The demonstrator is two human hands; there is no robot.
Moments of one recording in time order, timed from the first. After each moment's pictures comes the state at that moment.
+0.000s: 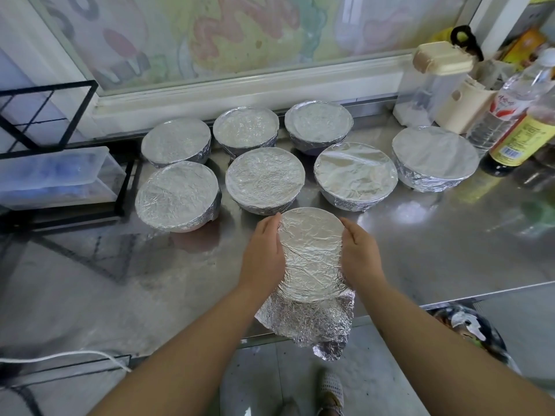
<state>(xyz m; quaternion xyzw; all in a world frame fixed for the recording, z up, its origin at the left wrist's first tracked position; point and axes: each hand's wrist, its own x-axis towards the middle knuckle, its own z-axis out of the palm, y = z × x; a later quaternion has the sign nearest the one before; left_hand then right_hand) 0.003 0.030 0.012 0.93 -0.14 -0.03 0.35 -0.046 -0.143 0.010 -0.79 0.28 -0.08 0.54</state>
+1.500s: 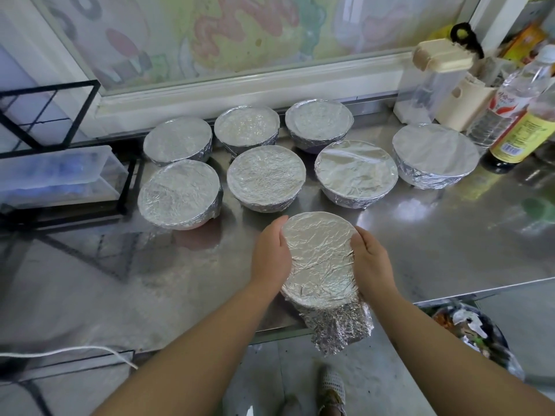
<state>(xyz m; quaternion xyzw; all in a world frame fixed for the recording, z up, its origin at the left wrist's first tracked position) -0.005 0.014 0.018 0.90 -0.03 -0.07 0.43 -0.075 -0.149 0.012 -0.75 0.30 -0.07 0.59</state>
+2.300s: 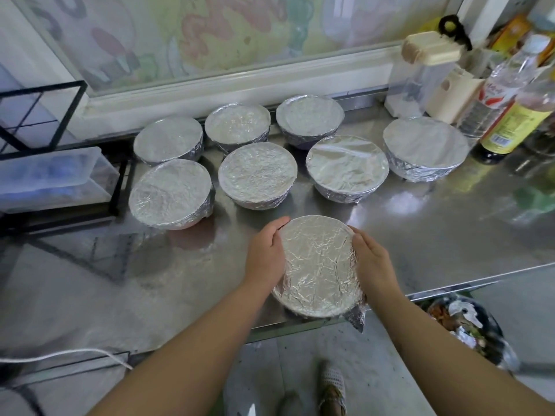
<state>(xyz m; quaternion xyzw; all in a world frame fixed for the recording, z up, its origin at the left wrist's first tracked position) -0.012 0.014 0.020 0.85 -0.03 -0.09 0.52 -0.090 -0.157 0.007 -0.68 0.33 -0.05 0.65</state>
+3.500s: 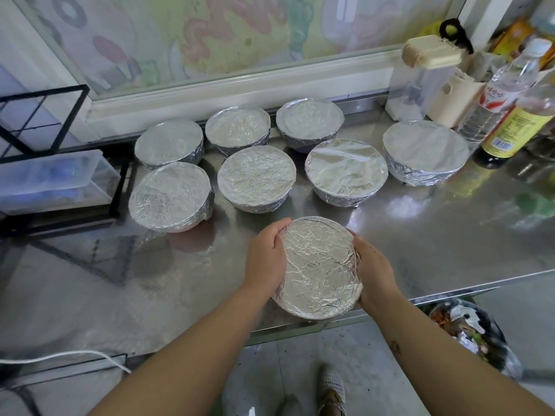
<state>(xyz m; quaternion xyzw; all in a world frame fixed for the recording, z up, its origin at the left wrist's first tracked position) -0.011 0.009 0.020 0.86 -0.04 -0.07 0.50 -0.082 -0.157 0.010 -0.47 0.38 -0.03 0.80</state>
